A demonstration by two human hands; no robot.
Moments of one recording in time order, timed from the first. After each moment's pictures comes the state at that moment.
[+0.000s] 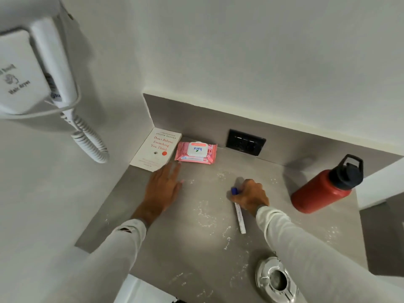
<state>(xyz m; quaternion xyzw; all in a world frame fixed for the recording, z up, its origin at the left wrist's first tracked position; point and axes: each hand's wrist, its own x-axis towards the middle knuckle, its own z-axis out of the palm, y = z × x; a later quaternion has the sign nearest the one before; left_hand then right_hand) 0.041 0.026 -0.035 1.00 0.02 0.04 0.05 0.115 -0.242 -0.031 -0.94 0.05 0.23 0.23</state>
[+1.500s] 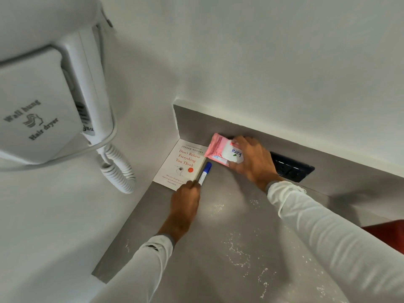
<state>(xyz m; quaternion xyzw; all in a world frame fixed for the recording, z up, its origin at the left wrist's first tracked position) 0.090 0.054 -0.052 0.99 0.14 -0.01 0.08 0.238 -0.108 0.024 -0.94 -0.27 0.00 0.19</state>
